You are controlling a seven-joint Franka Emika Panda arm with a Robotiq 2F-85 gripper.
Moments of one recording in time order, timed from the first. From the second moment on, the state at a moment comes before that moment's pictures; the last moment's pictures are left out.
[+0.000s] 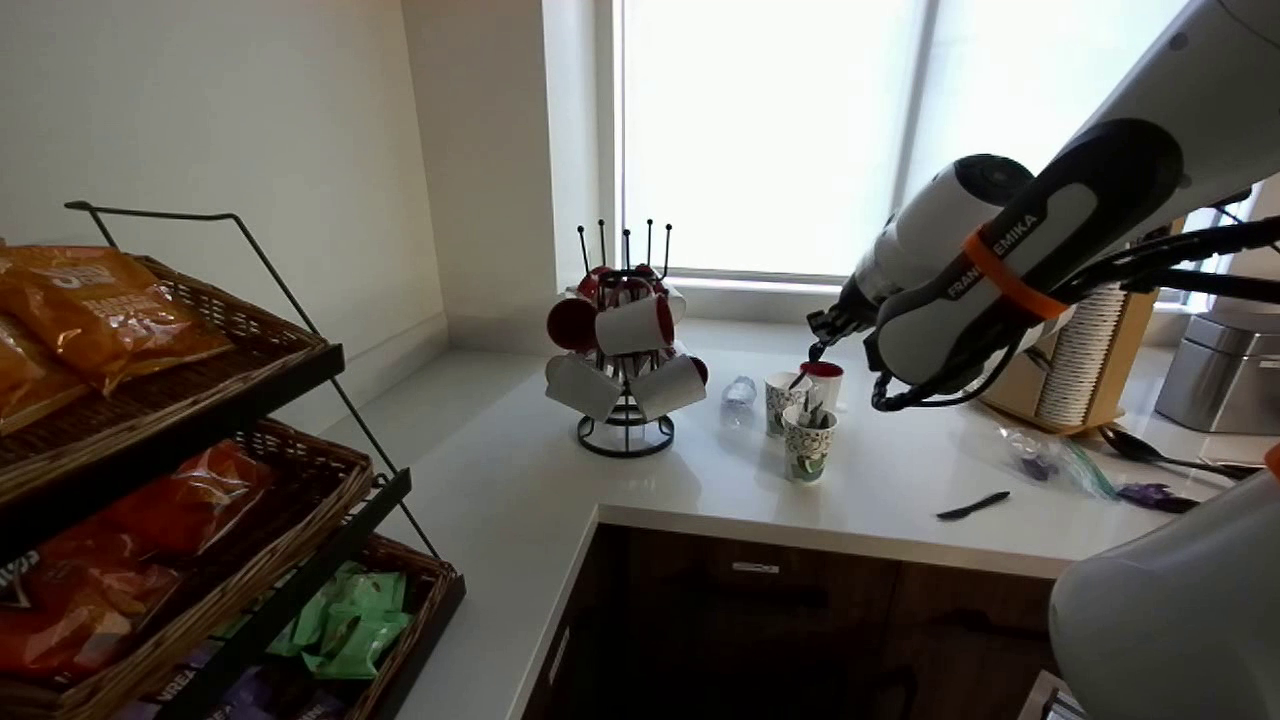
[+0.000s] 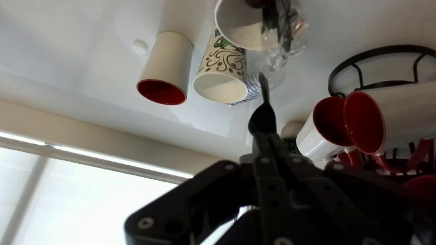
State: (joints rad) arm -0.59 -0.34 -0.13 -2.74 -0.55 3.27 0.22
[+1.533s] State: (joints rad) arm -1.53 -0.16 0.41 -2.74 -0.54 3.59 0.05
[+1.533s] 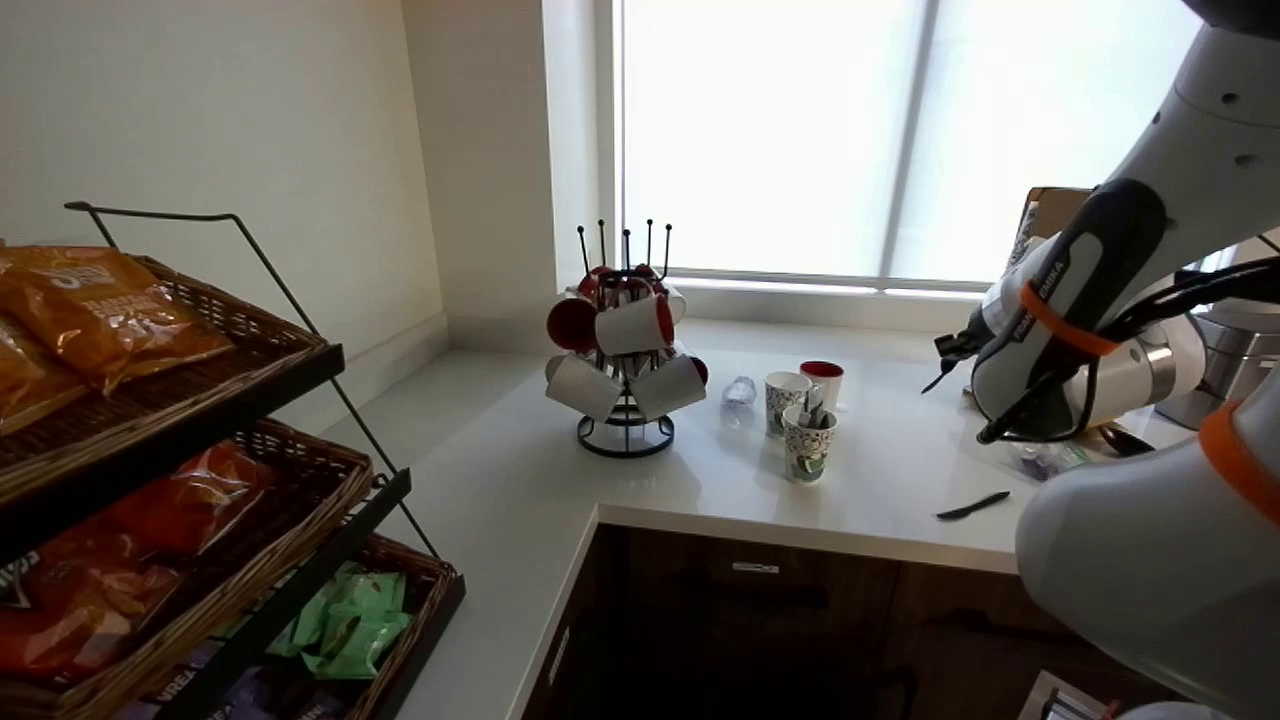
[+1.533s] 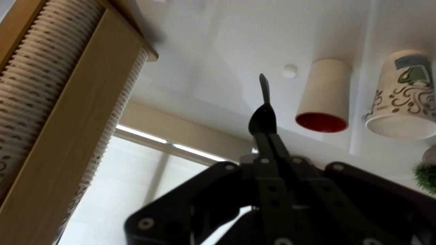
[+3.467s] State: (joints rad) arm -1.07 0.26 -0.11 -2.75 -0.52 3.91 -0.22
